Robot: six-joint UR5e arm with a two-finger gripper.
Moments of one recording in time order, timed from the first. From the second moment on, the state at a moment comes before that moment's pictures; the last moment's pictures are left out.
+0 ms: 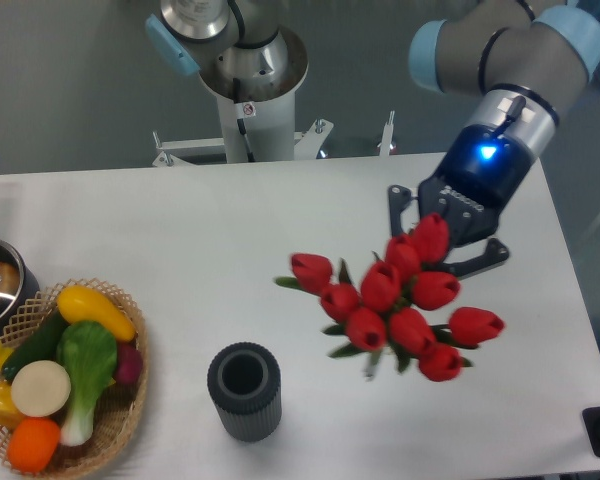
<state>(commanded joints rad) 2.81 -1.91 -1.45 -0.85 0.51 1.15</state>
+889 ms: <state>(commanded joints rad) 2.88 -1.91 -1.44 -0.87 1.00 1.25</state>
